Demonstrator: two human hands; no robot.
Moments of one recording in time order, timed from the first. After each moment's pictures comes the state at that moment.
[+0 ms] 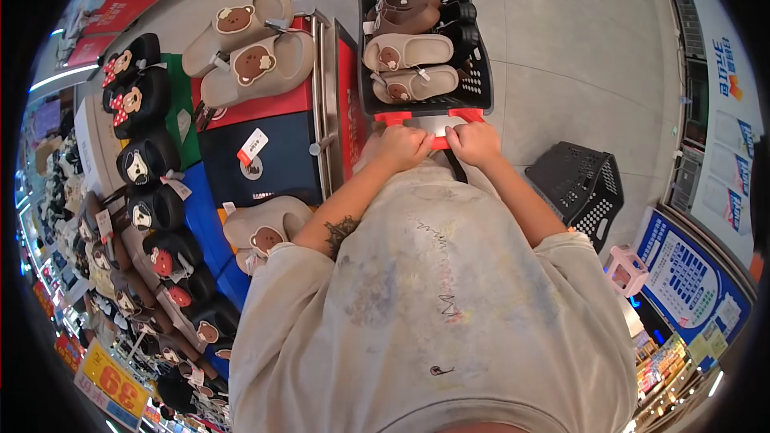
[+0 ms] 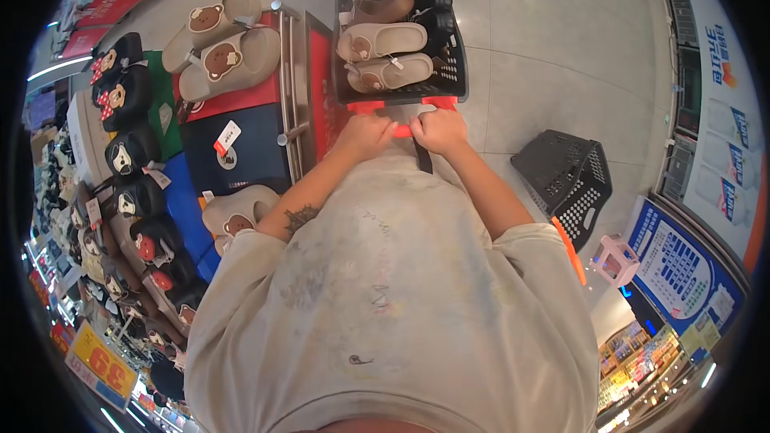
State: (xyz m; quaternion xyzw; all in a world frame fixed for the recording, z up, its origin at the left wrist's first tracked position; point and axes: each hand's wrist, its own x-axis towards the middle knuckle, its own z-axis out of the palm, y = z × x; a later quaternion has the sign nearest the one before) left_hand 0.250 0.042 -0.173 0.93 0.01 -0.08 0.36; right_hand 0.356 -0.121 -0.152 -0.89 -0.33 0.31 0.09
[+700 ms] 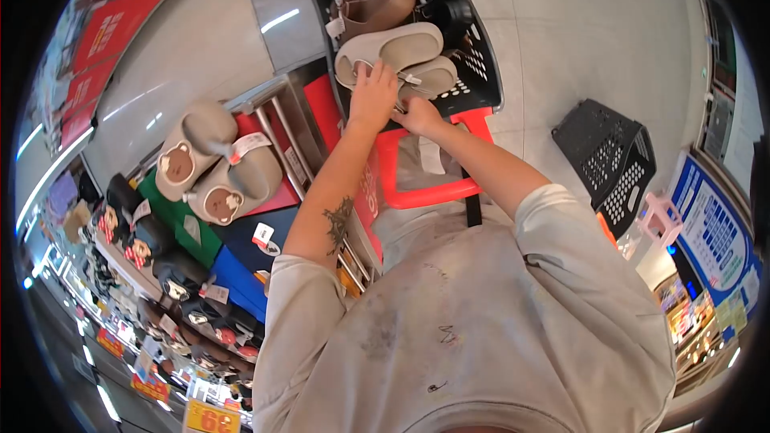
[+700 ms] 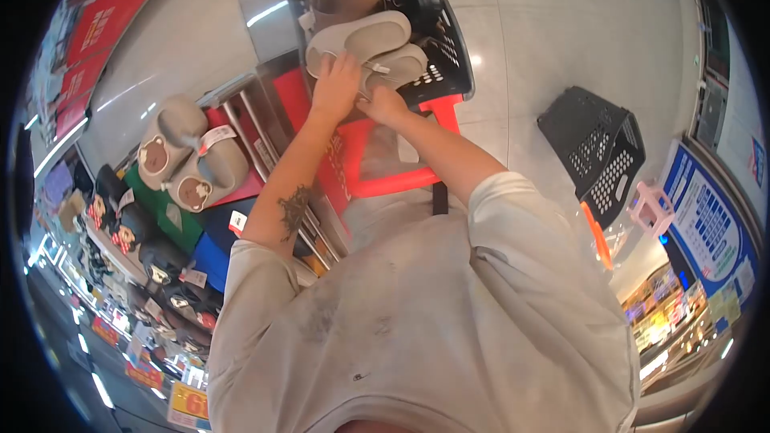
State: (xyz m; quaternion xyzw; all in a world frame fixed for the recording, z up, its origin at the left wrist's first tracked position) left_hand 0.390 0.126 -0.263 0.98 -0.15 -0.14 -0.05; right_hand 0.404 -0.012 -0.300 -0.80 -0.06 0.52 0.30
